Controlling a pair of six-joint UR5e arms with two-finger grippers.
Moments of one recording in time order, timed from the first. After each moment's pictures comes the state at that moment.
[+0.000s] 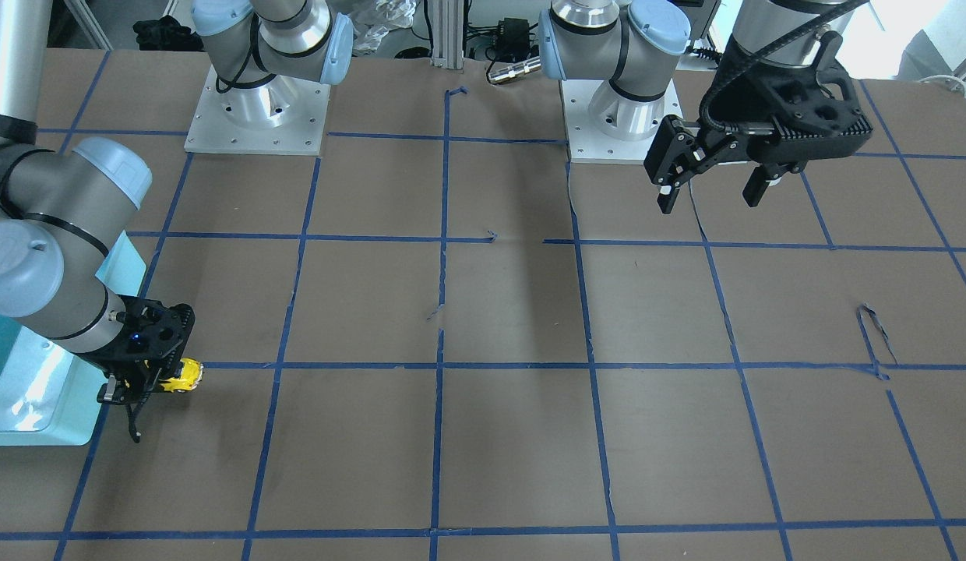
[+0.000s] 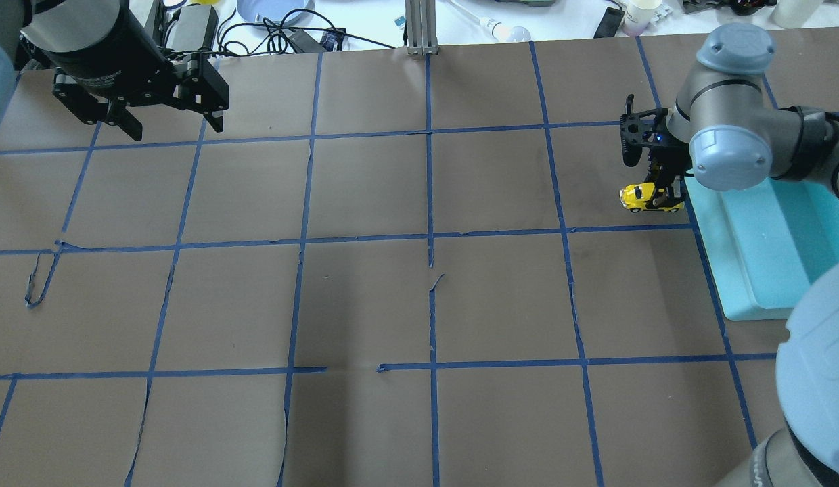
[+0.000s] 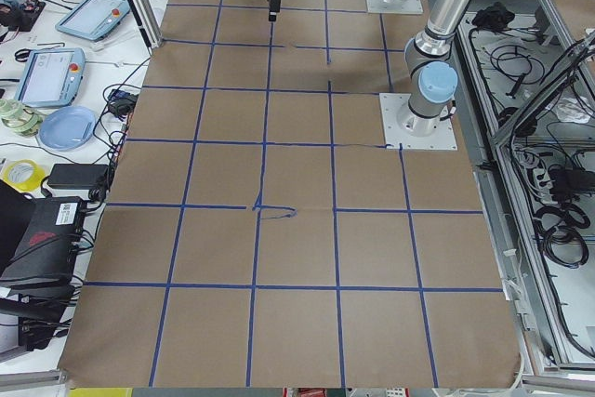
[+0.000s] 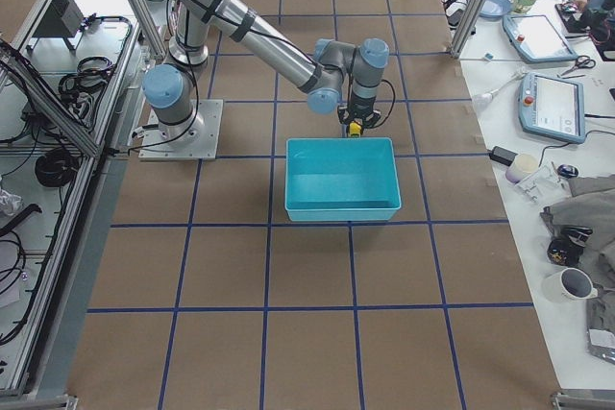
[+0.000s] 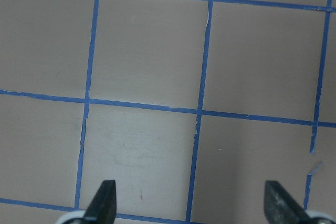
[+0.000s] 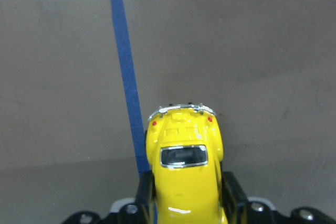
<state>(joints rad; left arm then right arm) -1.53 -1.55 -1.53 -1.50 1.61 -0.06 1.35 -1.20 1.75 -2.10 -1.60 -1.66</state>
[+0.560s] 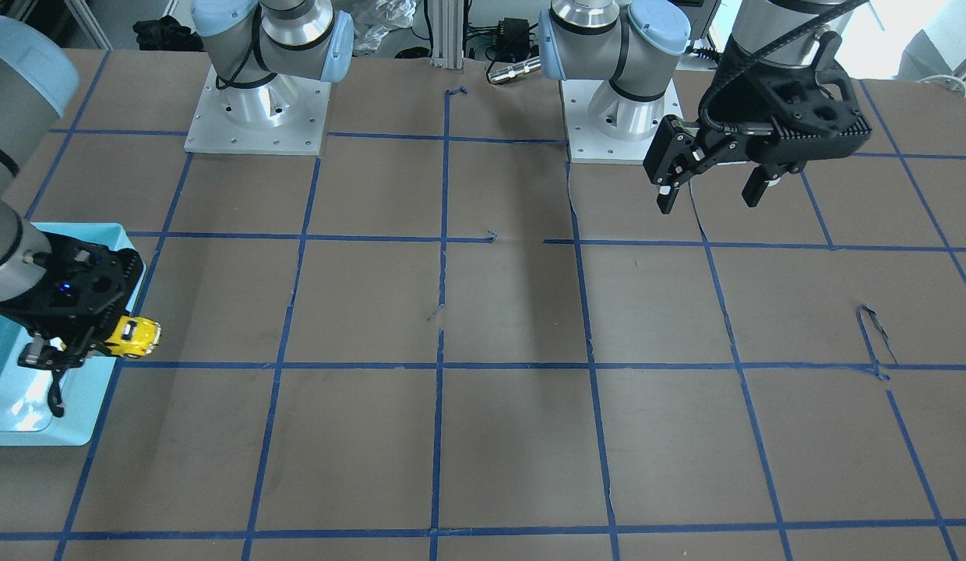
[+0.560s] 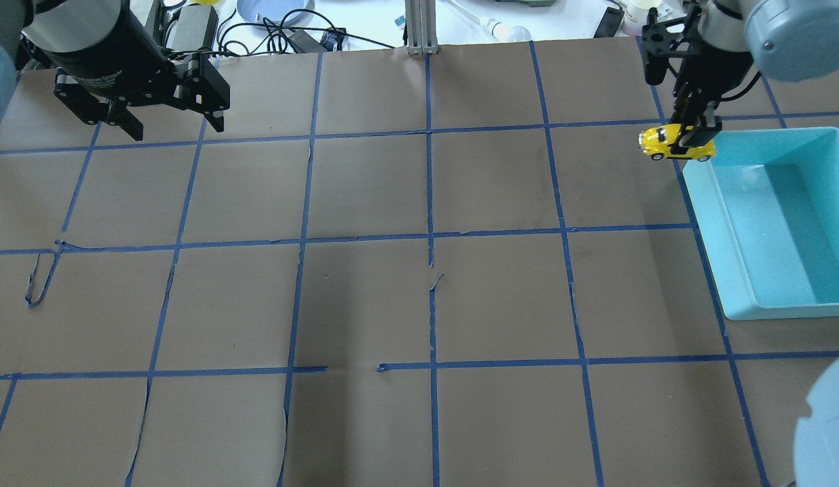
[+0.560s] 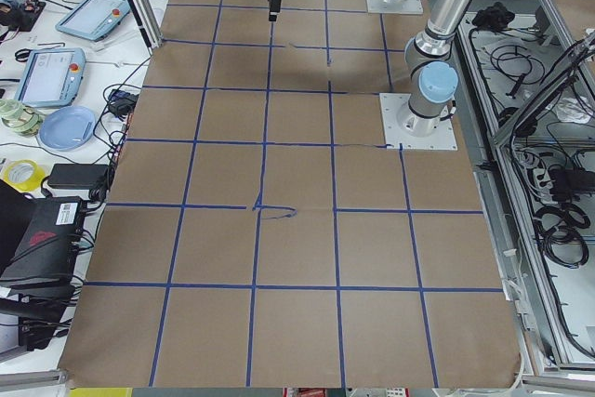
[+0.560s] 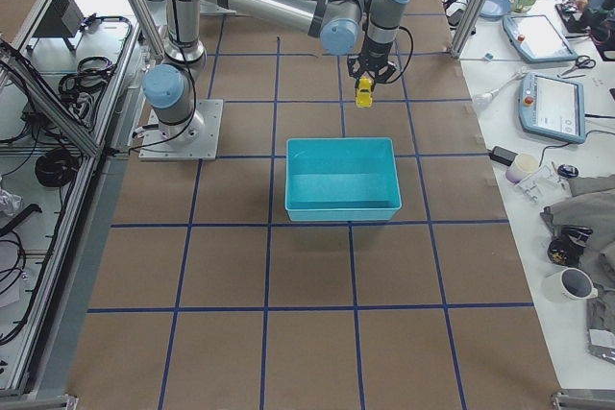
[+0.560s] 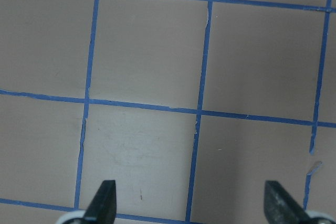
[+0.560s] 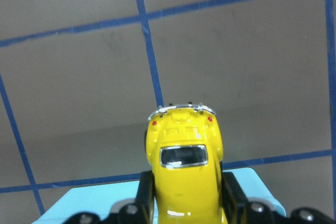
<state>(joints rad) -1.53 -1.55 -1.53 -1.50 1.61 -0.06 1.34 -1.28 1.47 -1.68 -1.66 -1.61</state>
